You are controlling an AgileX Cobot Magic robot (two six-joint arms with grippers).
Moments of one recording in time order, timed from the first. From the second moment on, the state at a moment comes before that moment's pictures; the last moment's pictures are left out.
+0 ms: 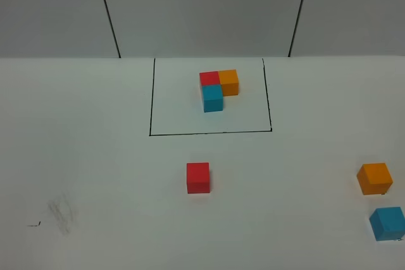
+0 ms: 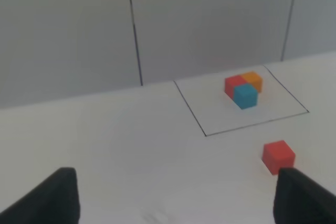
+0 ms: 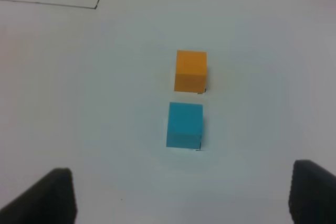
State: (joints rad) left arm -0.03 -0.01 -0.84 -0.12 1.06 0.15; right arm 0.03 0.05 -0.50 0.07 1.07 -0.11
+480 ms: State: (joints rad) left arm 0.25 -0.01 -0.61 -0.28 1.06 0.30; right arm 0.03 0.05 -0.50 0.07 1.07 -0.10
